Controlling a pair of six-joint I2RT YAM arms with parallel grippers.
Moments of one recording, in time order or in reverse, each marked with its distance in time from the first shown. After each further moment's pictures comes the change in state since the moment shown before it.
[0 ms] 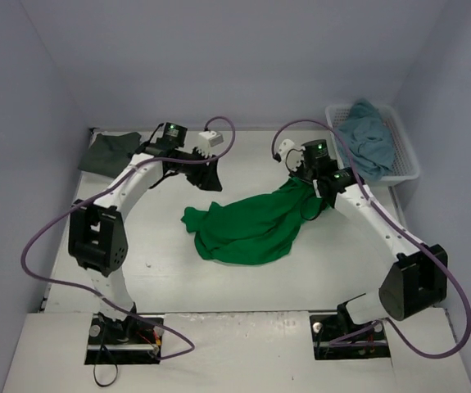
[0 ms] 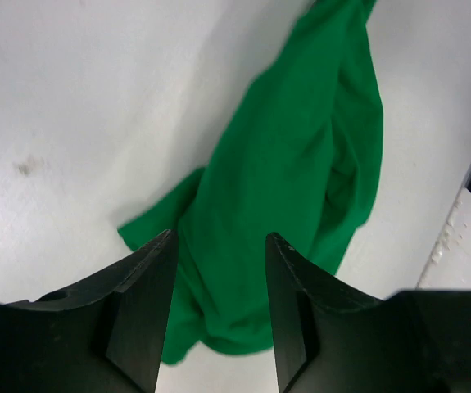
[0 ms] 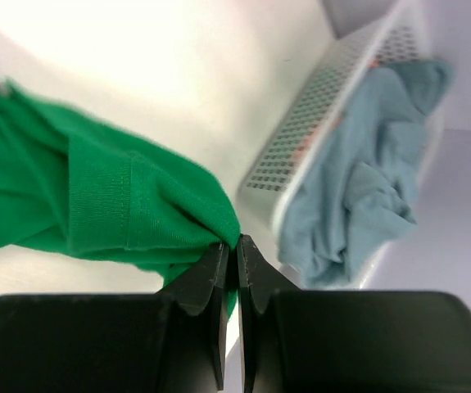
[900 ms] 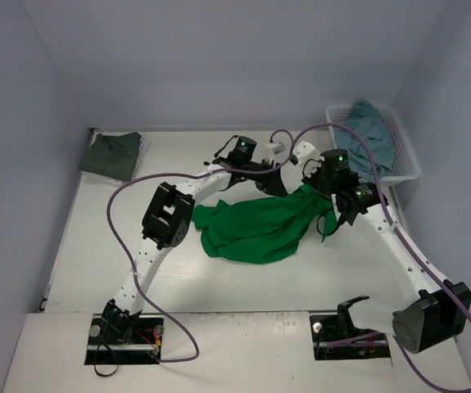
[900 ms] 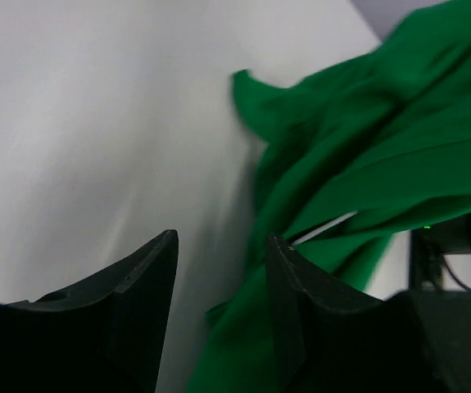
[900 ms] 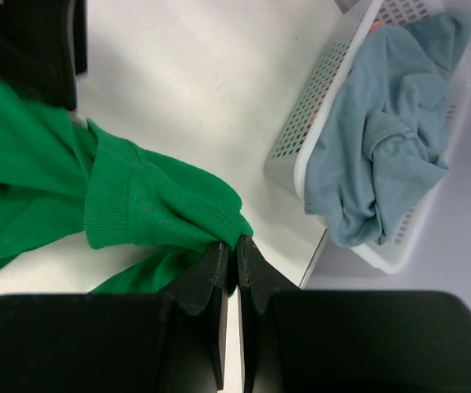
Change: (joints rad) left arm -0.272 0.674 0.523 0.462 0.181 -0.435; right arm -0.037 -0.236 -0.076 -0.073 -0.069 0.161
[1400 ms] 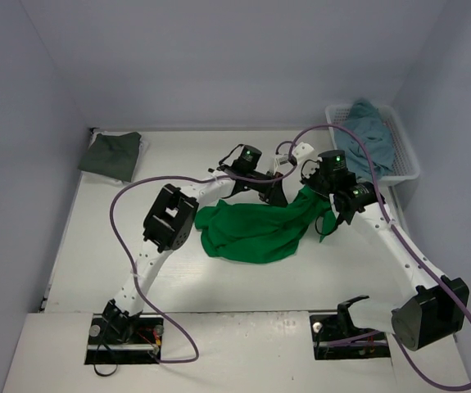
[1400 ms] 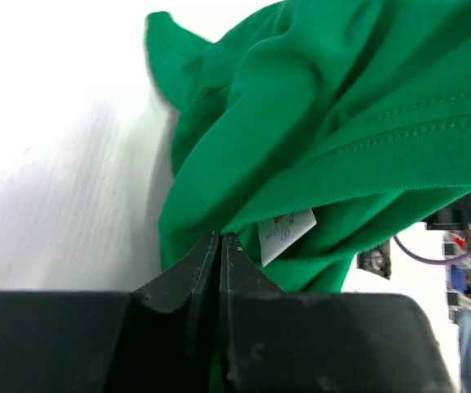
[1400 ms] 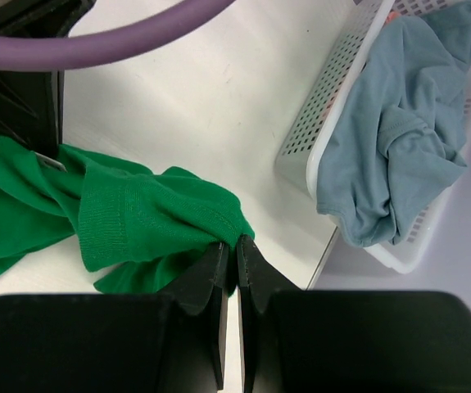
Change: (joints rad) left arm -0.068 -0.023 -0.113 0.092 0.121 -0.097; right arm -0.001 0.021 -0.019 0.009 -0.003 0.023
